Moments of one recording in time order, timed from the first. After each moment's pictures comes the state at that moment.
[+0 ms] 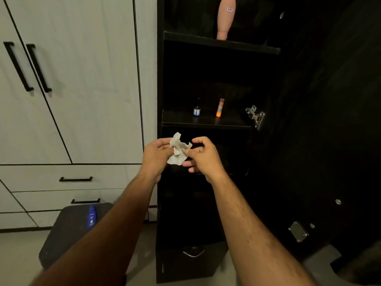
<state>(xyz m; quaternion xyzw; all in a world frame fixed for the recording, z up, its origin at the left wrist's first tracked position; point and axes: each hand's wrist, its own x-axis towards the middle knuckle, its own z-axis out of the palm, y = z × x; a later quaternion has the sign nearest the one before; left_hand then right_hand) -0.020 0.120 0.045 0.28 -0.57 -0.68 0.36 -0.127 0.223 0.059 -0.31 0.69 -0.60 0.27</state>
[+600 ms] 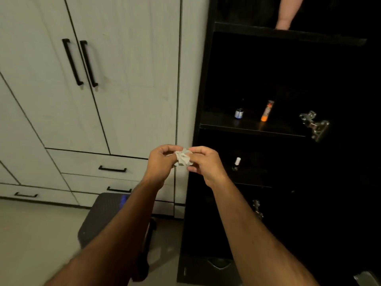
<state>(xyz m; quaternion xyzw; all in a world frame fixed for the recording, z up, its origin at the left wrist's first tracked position) 0.028 0.053 0.011 0.35 -0.59 -0.61 0.40 -0.098 0.123 0.016 -0.31 0.61 -0.61 0.39</state>
